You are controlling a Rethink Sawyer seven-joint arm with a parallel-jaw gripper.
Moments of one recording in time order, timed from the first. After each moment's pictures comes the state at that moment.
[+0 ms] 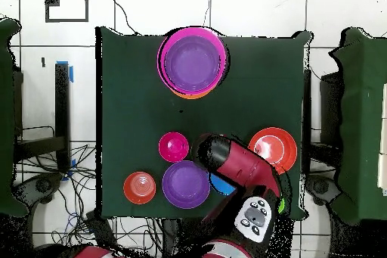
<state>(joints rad) -0.04 -0.49 -0.47 1.76 0.27 0.45 2.42</state>
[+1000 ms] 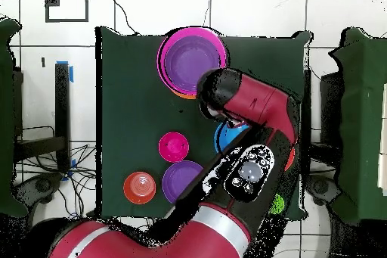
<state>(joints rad) -0.01 -0.37 -0.60 1.27 0.28 0.95 2.43</state>
